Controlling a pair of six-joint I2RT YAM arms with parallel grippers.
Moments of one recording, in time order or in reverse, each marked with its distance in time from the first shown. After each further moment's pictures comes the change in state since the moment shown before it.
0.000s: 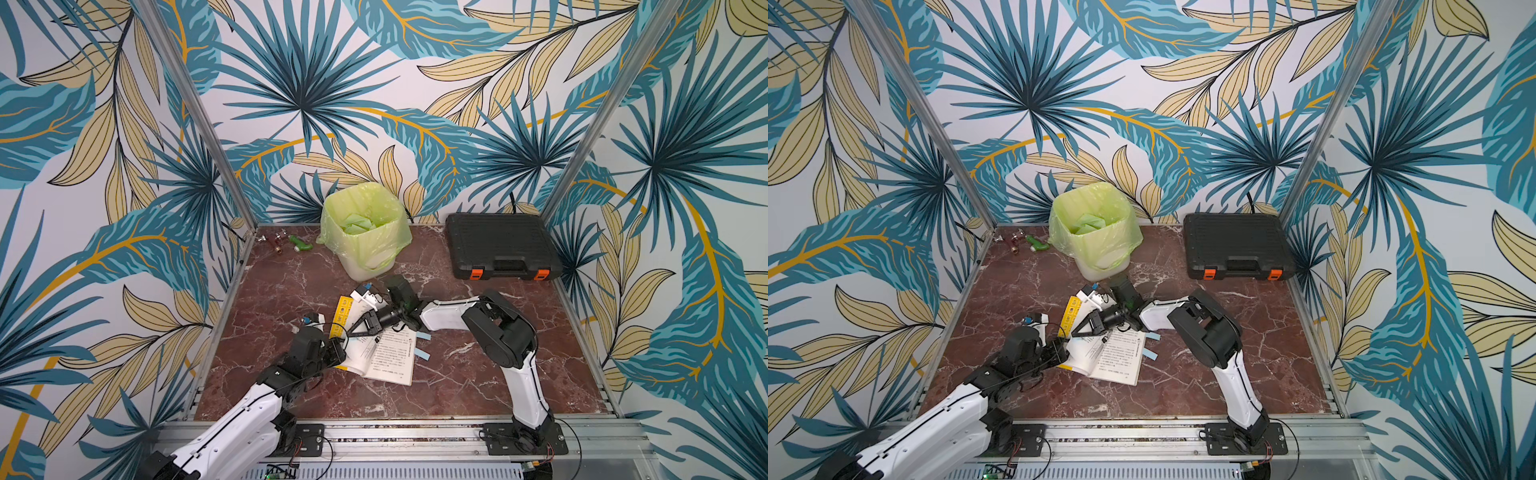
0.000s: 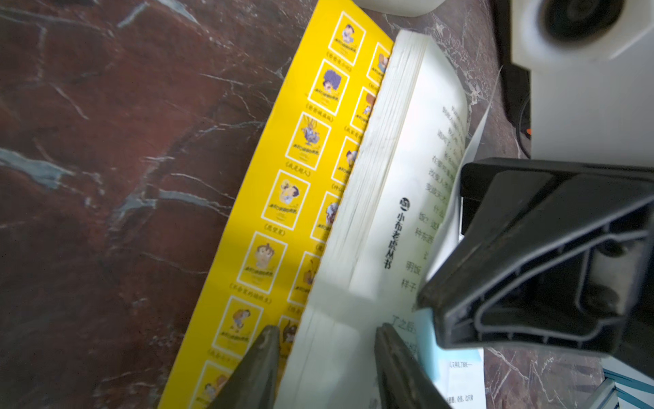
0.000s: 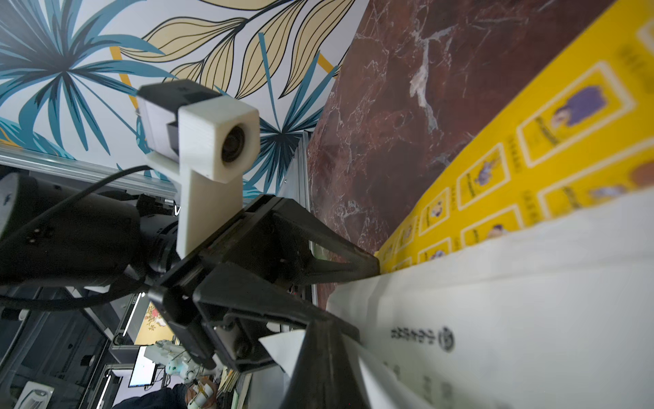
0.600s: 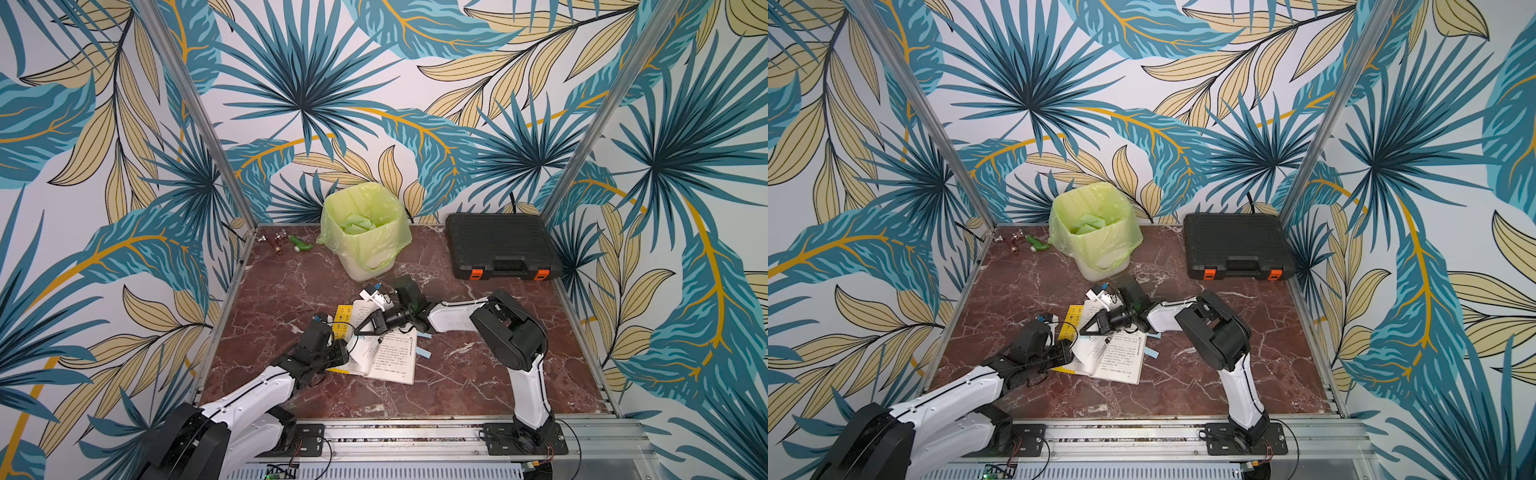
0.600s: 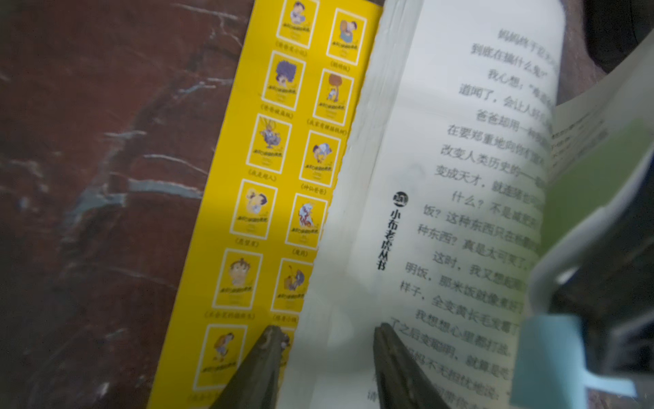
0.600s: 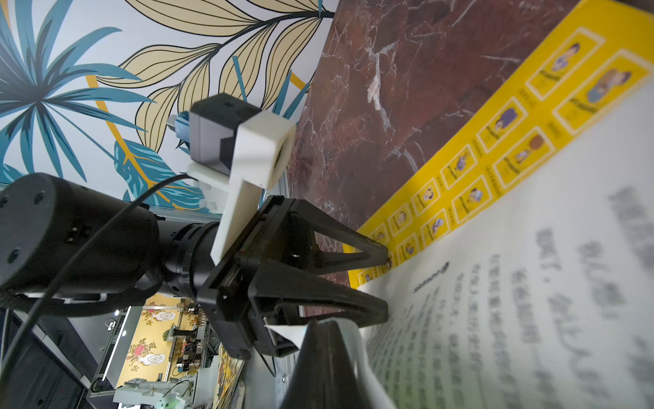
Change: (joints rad) left arm 0.003 0.271 0.043 0.079 0.024 0.090; right arm -0.021 -0.070 -0.087 -0.016 0.084 0.007
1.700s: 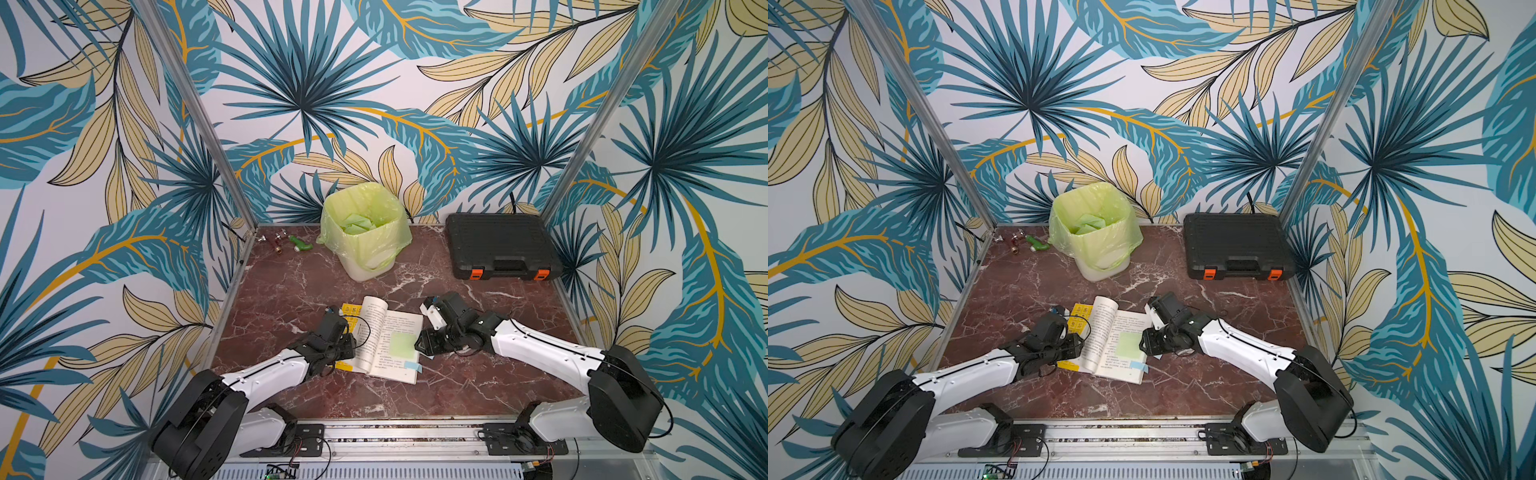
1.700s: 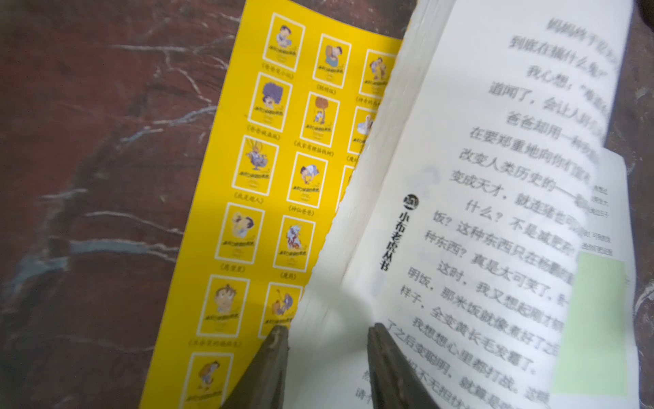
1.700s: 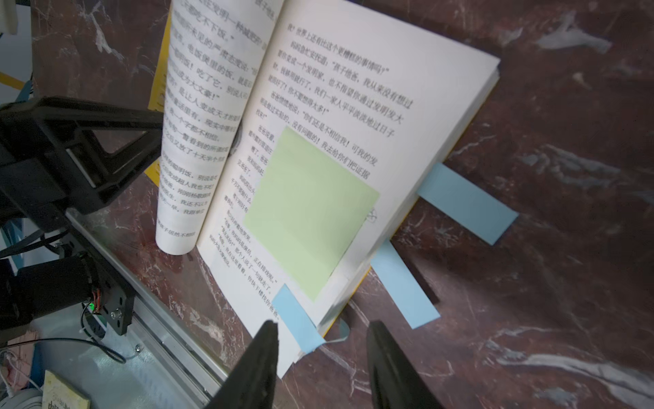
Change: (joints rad) left arm -0.087 0.161 0.122 -0.030 -0.110 0.014; right arm -0.028 -0.668 -0.280 -0.881 0.726 -0.209
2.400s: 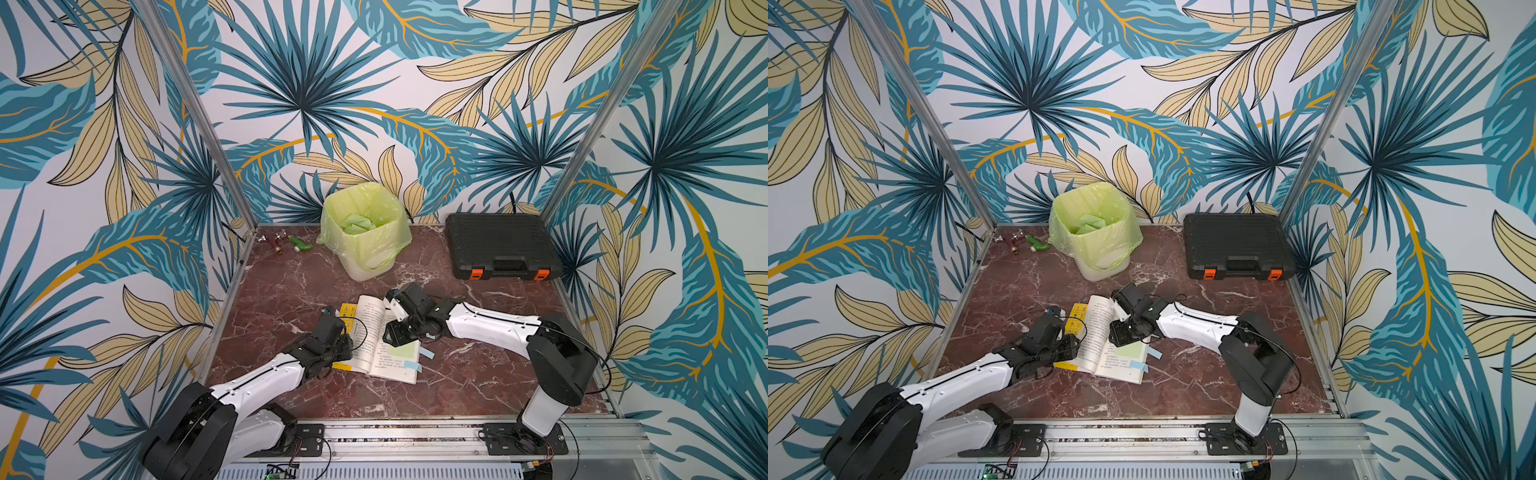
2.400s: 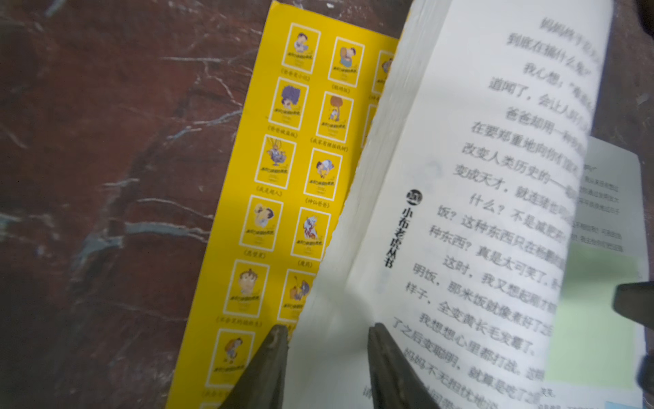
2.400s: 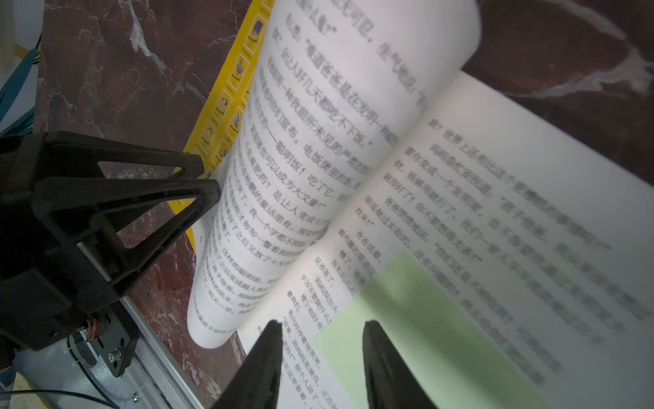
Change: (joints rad) left arm 0.000 -0.086 -0.011 -0.064 -0.029 0.000; right arm 0.131 0.364 0.289 0.091 -0.002 -0.037
